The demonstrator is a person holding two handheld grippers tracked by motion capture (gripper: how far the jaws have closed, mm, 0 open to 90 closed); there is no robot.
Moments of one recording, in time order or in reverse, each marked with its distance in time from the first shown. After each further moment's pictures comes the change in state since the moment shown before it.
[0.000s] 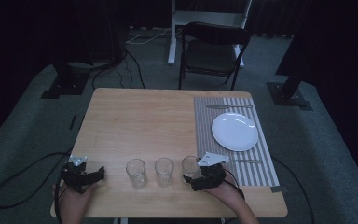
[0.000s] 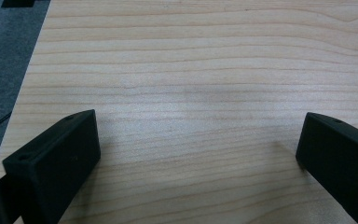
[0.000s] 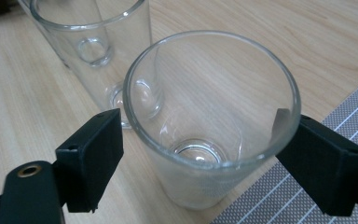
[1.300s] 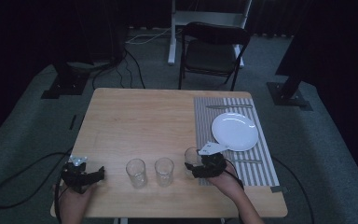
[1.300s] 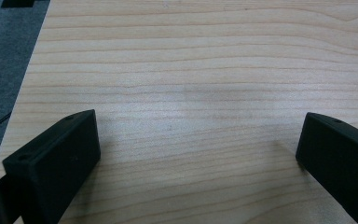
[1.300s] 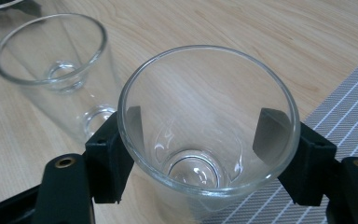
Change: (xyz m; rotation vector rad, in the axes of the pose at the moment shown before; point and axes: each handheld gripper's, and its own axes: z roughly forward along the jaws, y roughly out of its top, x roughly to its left) left arm 0.000 0.000 0.000 -0.002 -0.001 0.001; right arm -0.018 0.026 -0.004 -0.010 -0.059 0.011
